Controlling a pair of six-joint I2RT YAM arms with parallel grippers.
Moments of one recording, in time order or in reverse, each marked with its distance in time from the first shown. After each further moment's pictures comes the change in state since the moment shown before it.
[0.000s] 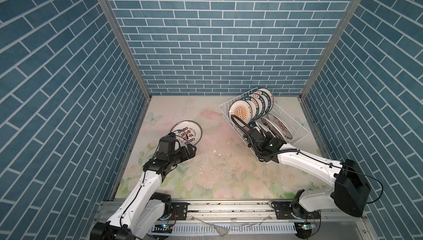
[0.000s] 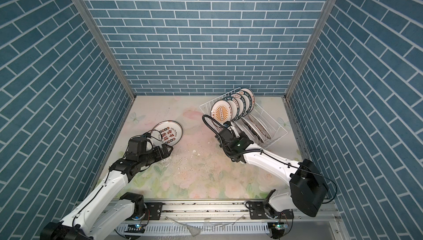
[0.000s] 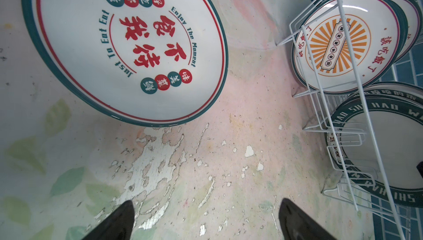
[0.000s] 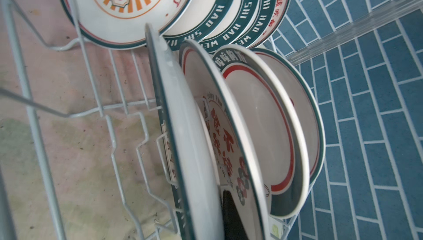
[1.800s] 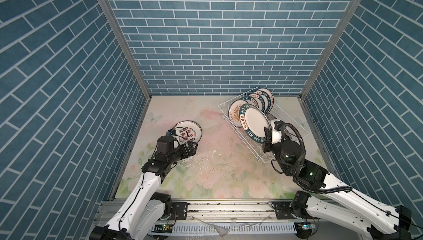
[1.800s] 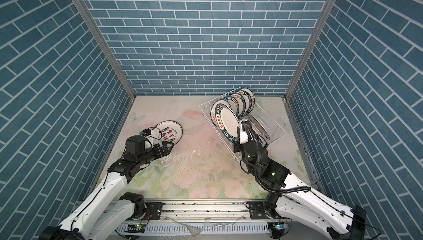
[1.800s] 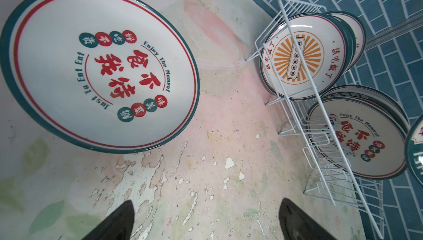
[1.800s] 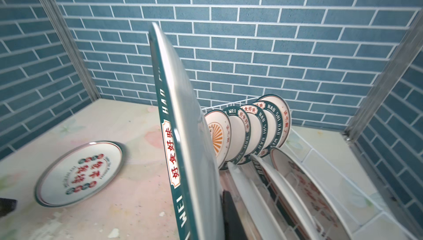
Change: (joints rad) left arm 0.000 -0.050 0.002 0.099 0.055 0.035; right arm 0.104 -0.604 -0.246 0.521 -0.230 0.119
